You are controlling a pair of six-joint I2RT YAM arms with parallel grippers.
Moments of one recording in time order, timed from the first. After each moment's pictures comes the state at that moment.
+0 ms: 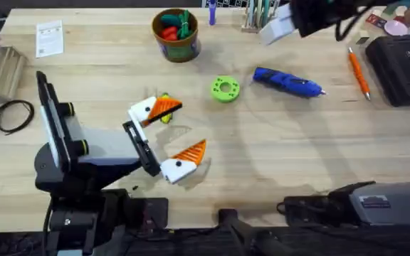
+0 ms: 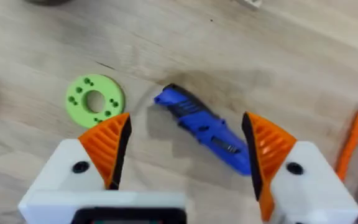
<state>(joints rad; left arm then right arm) 0.04 0.01 0.01 -0.10 1.07 0.03 0.25 1.56 1.51 -0.97 0.03 -0.14</state>
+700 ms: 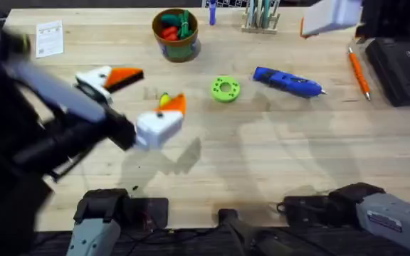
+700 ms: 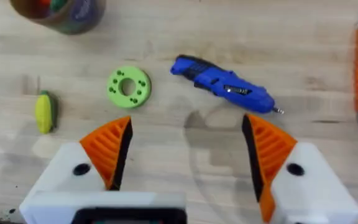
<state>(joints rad) 0.04 0.46 0.65 -0.68 0.68 0.16 0.25 1.18 1.48 -1.19 0.03 0.23</state>
